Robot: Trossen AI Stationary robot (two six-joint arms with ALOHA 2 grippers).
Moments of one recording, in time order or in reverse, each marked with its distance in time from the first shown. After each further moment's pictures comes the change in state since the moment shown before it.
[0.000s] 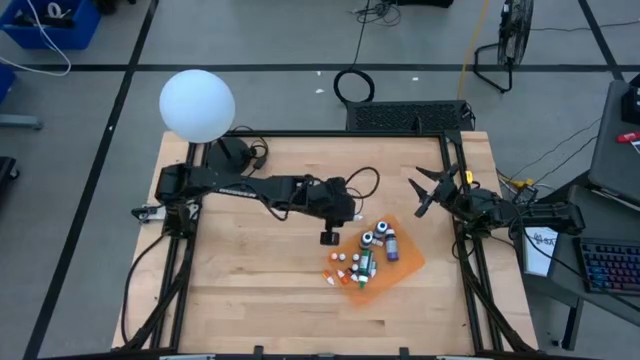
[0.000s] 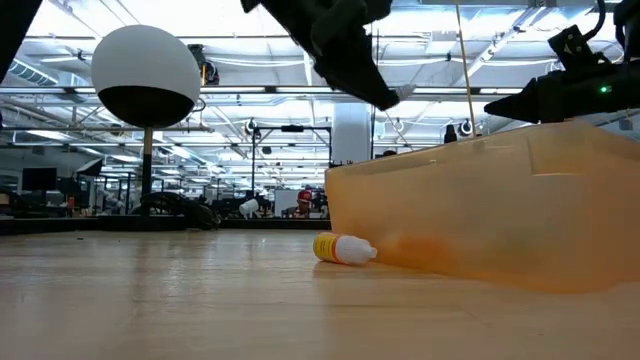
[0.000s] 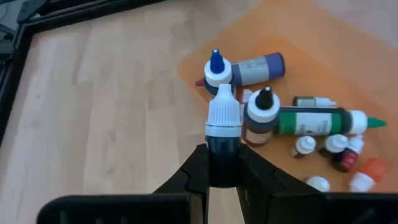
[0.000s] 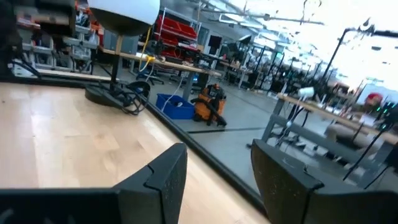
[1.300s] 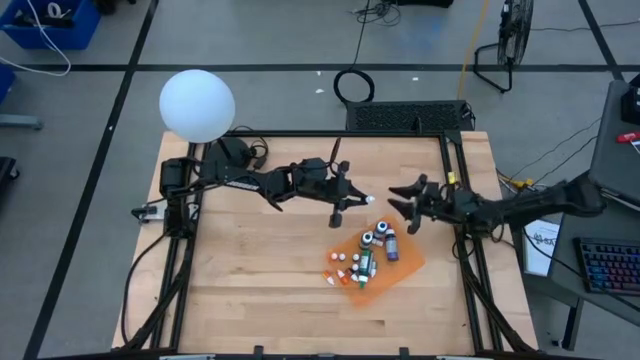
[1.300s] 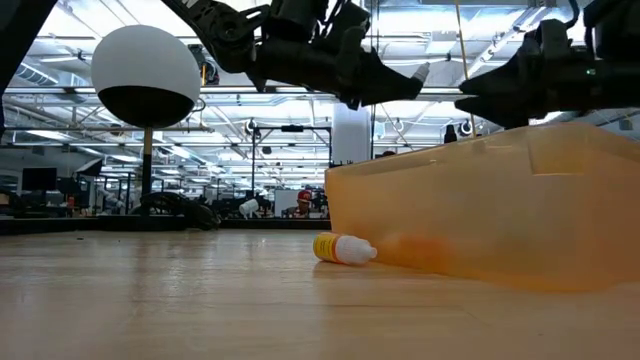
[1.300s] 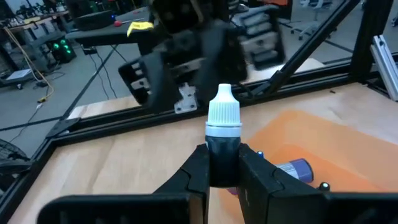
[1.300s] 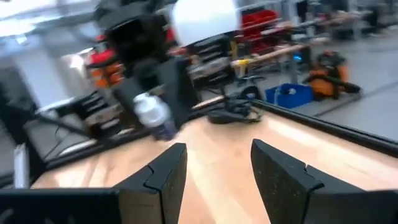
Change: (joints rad) left arm 0.161 0.017 -0.332 0.899 0.305 0.041; right arm 0.023 0.567 0.000 0.565 -0.349 0.573
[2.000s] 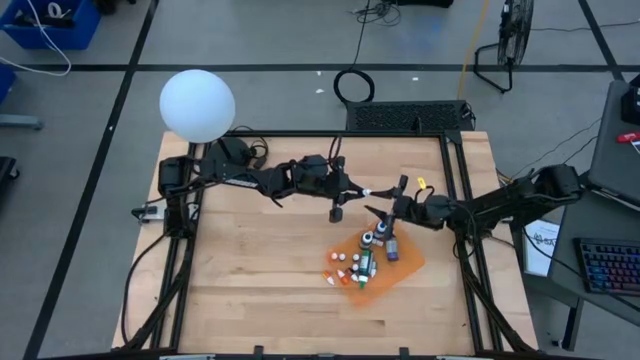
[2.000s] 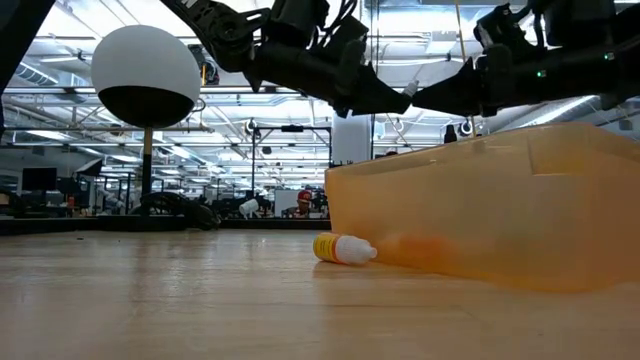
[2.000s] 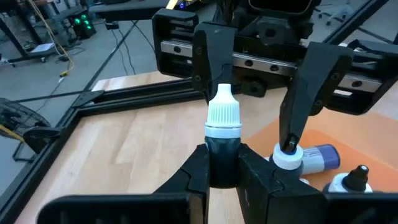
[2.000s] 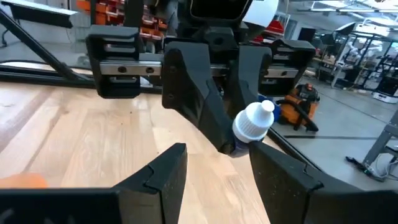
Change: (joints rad) left arm 0.008 -0.006 0.000 -0.087 -0.063 -0.033; right arm 0.072 0.545 0.206 0.248 0.092 -0.428
